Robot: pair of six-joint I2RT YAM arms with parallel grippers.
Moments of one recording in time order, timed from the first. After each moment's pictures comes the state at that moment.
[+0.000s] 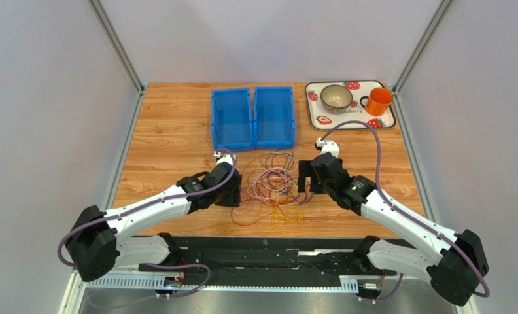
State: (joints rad) left arm -0.85 1.17 0.70 -0.51 -0.22 -0.65; right arm 0.73 1.03 0.73 -0.49 0.32 0.54
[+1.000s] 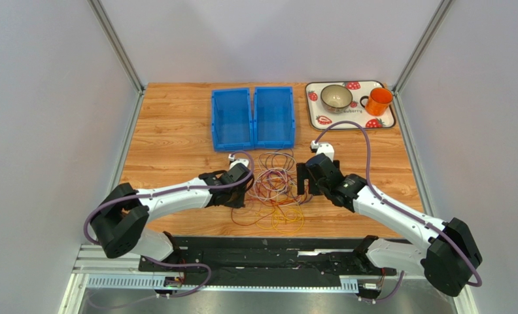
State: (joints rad) left arm -0.89 1.39 0.72 -0.42 -0.21 -0.65; right arm 0.73 1.12 0.71 -0.47 0.35 0.51
